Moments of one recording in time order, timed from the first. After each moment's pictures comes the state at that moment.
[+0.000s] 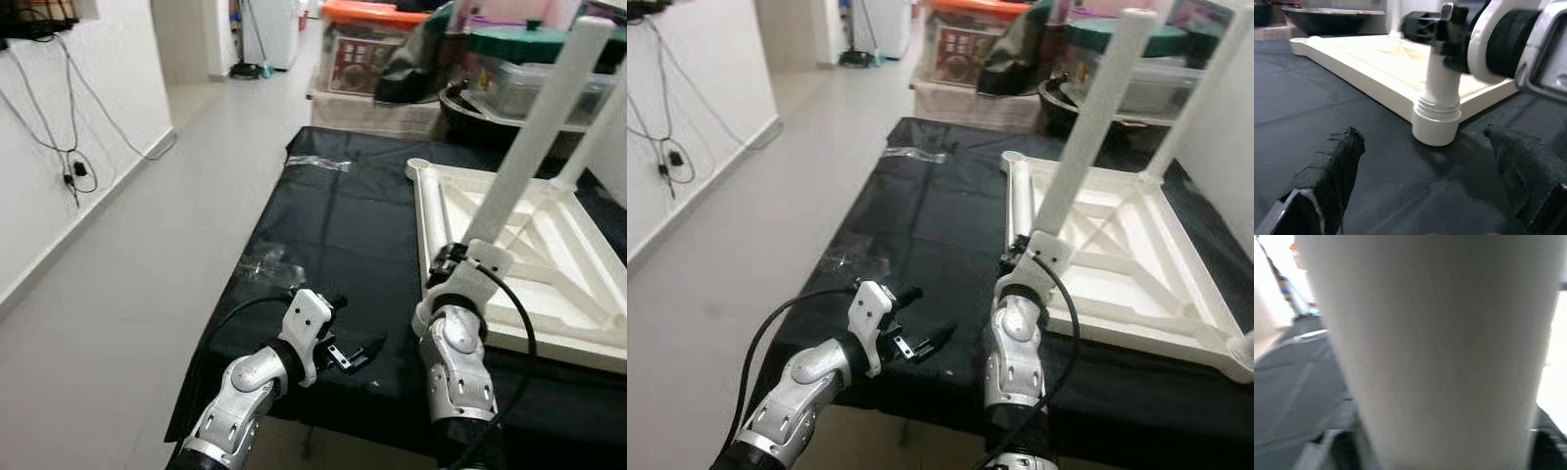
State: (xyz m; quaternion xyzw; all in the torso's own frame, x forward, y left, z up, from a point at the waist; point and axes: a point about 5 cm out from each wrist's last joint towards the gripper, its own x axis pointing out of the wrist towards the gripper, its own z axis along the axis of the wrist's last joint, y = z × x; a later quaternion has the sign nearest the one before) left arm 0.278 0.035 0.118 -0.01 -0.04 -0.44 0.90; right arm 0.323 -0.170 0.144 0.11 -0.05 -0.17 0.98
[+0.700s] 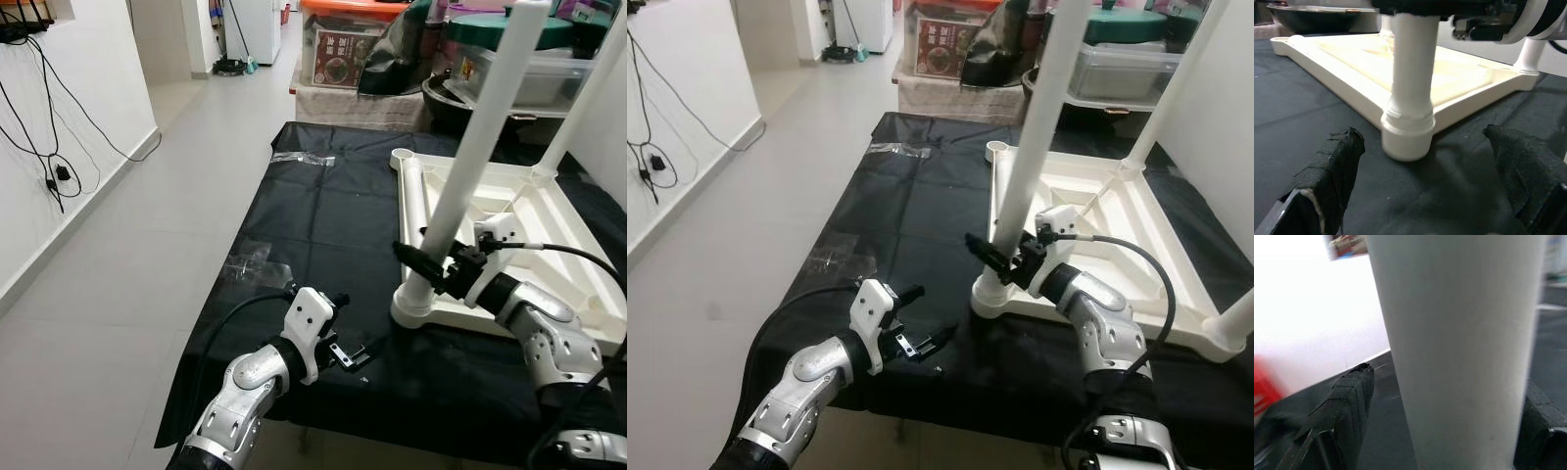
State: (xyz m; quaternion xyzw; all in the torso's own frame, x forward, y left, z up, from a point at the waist) left arm 0.280 0.033 0.120 -0.01 -0.04 -0.44 0.90; right arm 0.335 -0.204 0.179 0.03 0.01 0.42 0.91
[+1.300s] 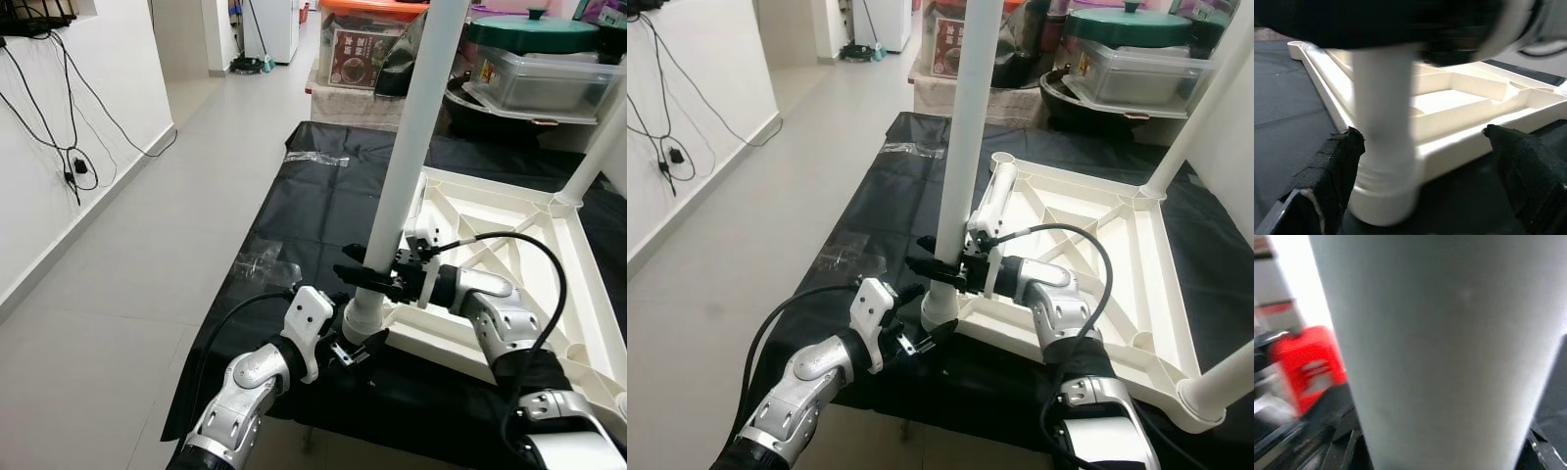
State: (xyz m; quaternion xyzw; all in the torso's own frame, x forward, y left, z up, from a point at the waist) left arm 0.280 0.033 0.120 -0.01 -0.04 -0.44 0.90; right arm 0.351 -0.157 0.172 0.01 -0.01 0.44 0.90
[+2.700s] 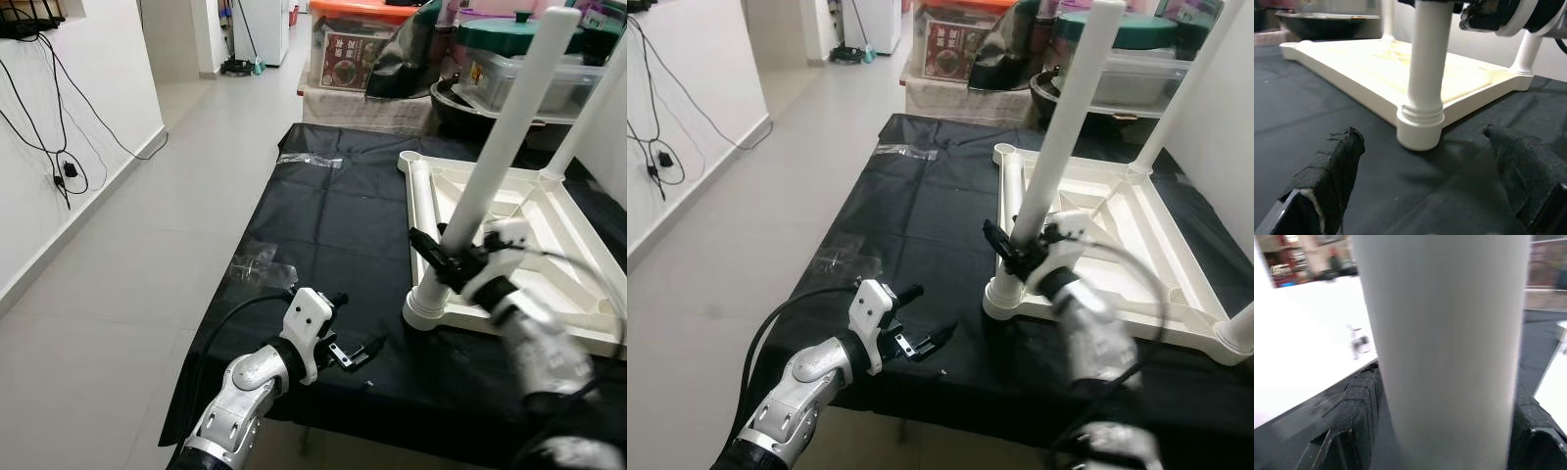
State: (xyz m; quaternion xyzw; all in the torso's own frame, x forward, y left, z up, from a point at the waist) left arm 0.279 0.034 0.120 -0.01 -0.05 -0.44 0.90; right arm 0.332 -0.231 0.186 0.05 -0.03 0.31 0.95
